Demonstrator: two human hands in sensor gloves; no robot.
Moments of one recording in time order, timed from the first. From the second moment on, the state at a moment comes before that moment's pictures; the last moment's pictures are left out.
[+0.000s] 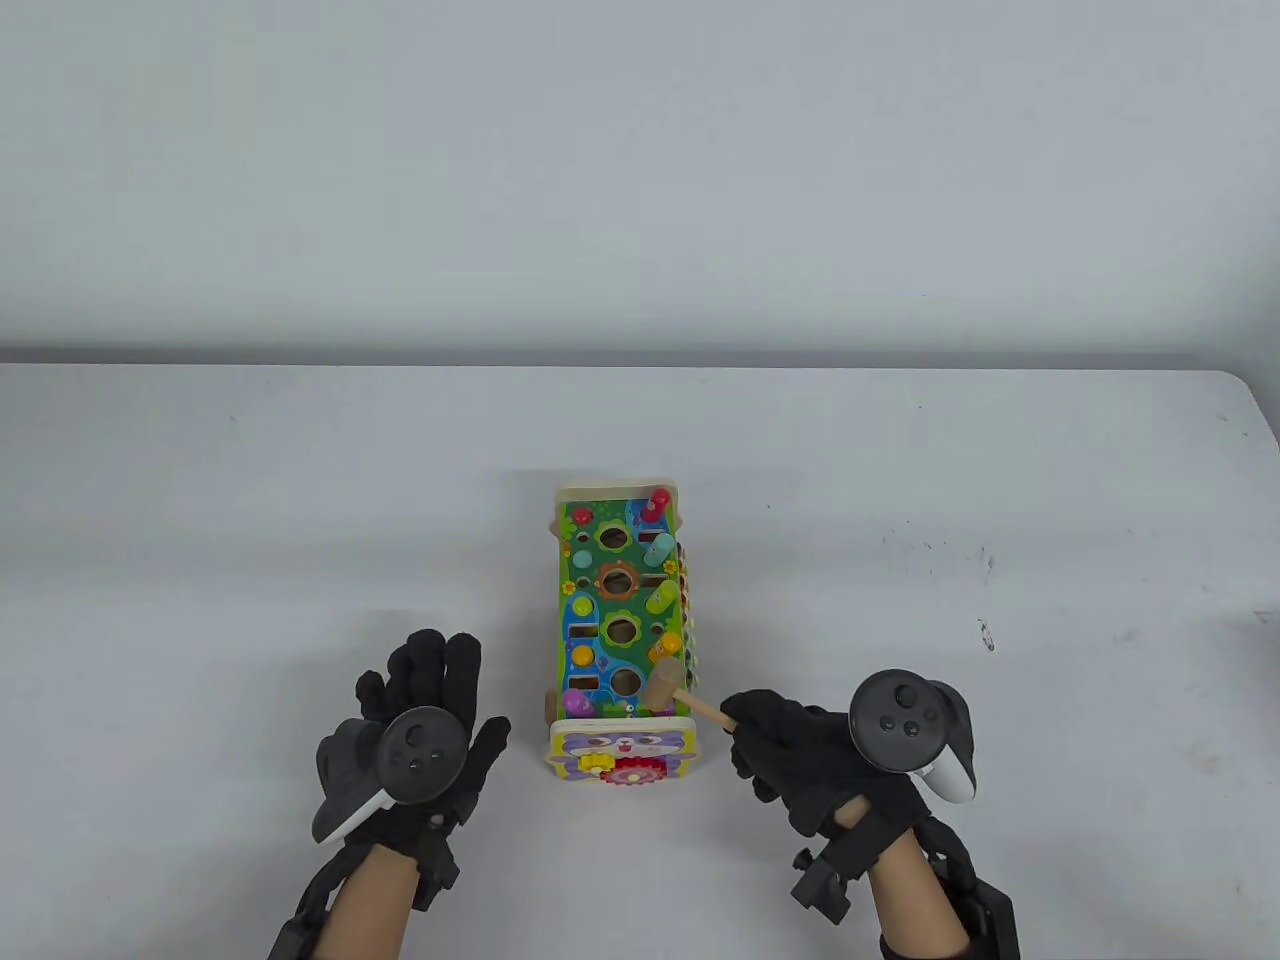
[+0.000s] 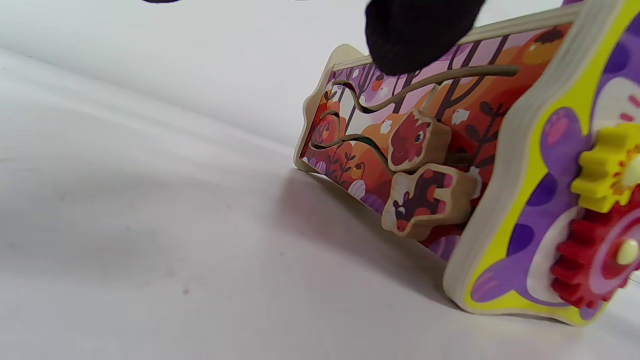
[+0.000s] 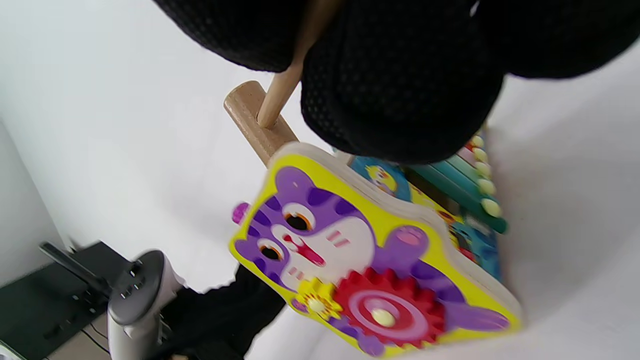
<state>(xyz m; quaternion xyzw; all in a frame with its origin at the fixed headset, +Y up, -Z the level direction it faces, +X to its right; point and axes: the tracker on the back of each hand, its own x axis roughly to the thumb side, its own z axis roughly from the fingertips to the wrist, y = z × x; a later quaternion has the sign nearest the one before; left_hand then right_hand) -0.212 -0.744 -0.236 -0.01 -0.12 0.17 0.98 0.152 -0.697 -0.243 0.27 0.06 0.83 0.49</state>
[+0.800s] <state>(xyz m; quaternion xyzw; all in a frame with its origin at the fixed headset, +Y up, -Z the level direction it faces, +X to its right) -0.213 -0.744 -0.237 -0.01 -0.12 0.18 0.98 0.154 -0.696 -0.246 0.23 -0.12 0.81 0.53</state>
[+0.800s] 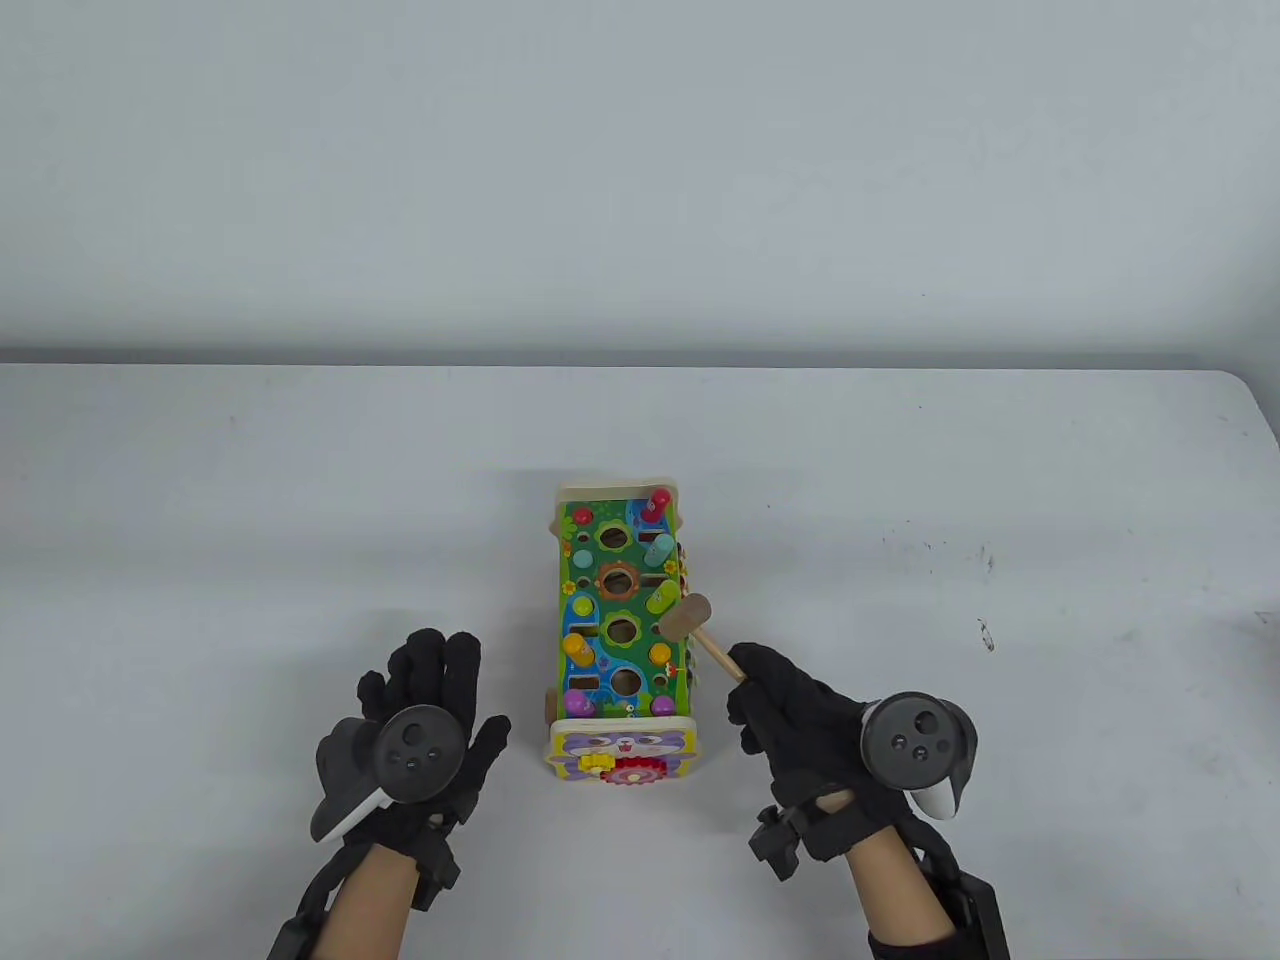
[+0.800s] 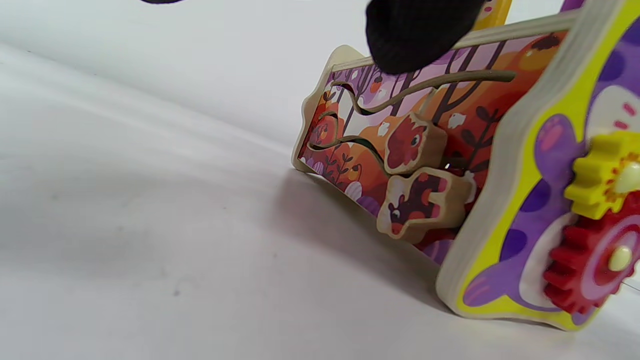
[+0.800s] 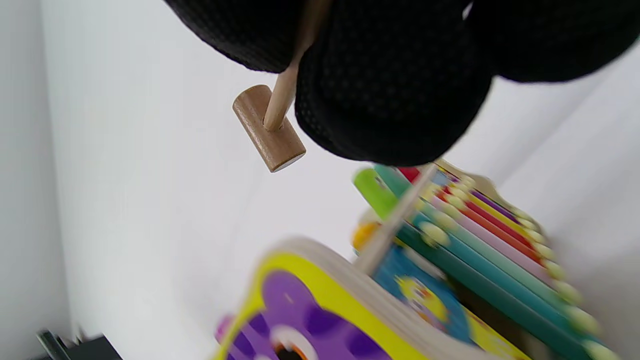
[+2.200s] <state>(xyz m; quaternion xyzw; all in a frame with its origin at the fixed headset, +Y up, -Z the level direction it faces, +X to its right) -0.215 -0.745 -0.238 -0.01 -0.12 0.20 0.97 0.134 -0.693 -0.303 0.15 -0.15 0.83 0.51</state>
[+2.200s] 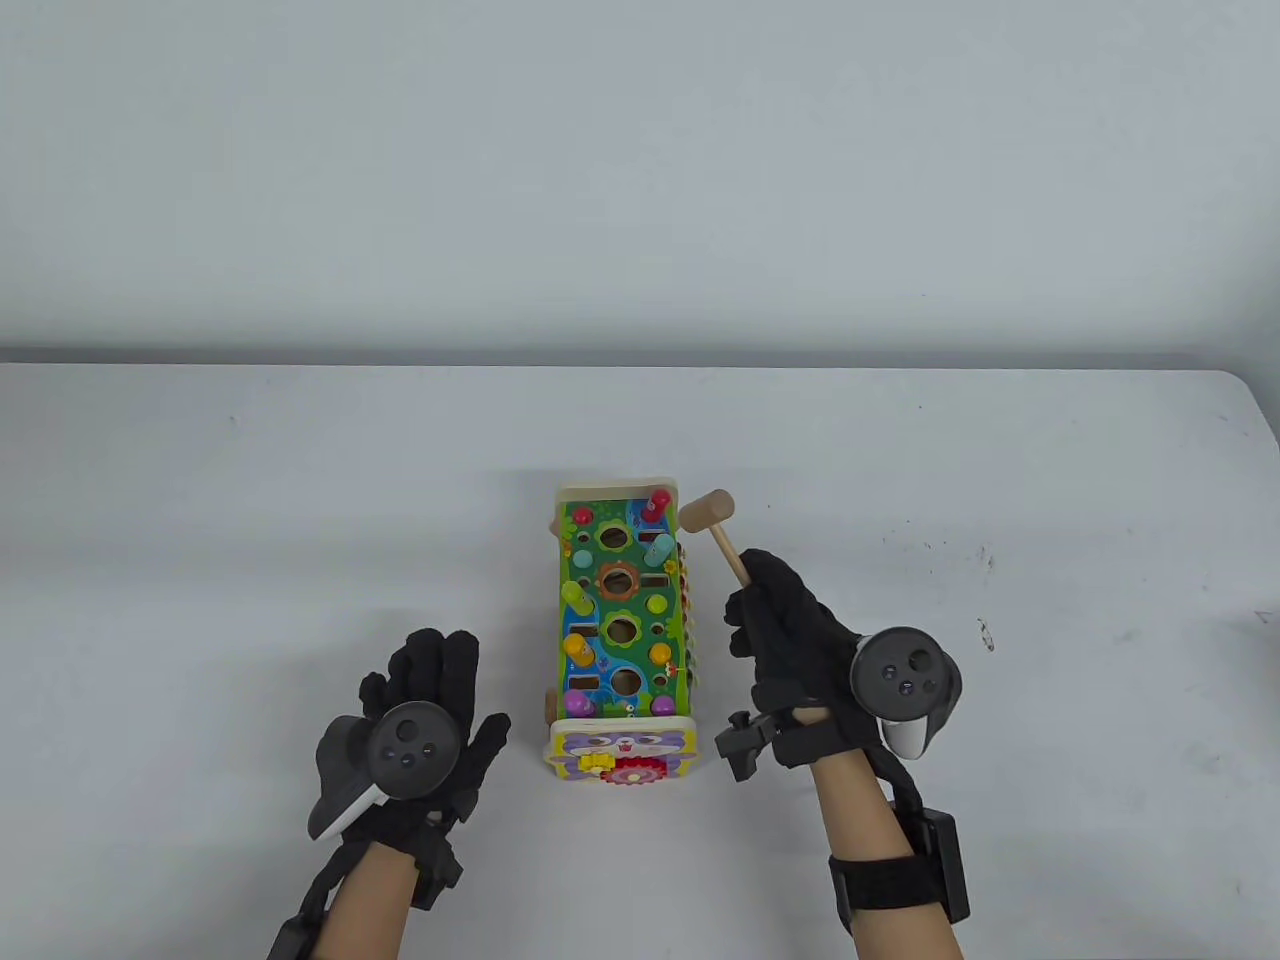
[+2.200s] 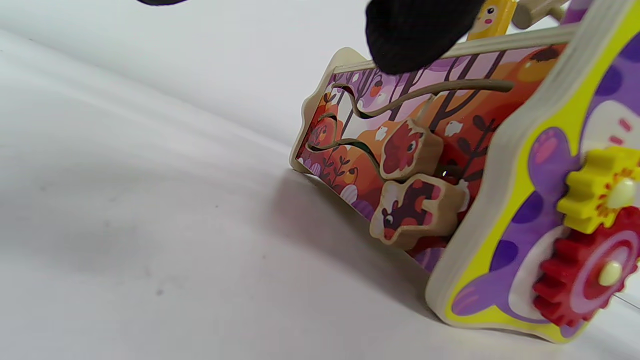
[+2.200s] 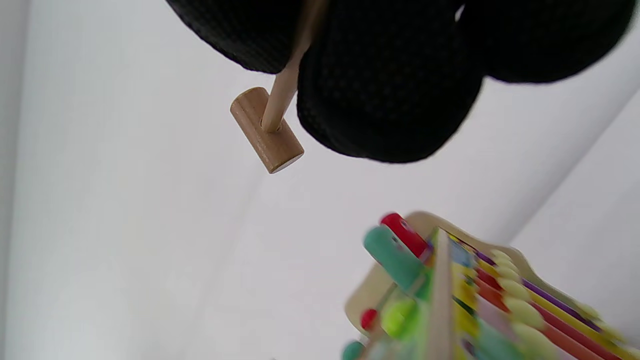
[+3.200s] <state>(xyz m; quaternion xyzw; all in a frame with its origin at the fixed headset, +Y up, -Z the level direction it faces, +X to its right) -0.214 -0.747 -0.239 -0.03 -0.12 0.22 0.97 0.170 -0.650 -0.305 0.10 -0.15 0.77 0.61</state>
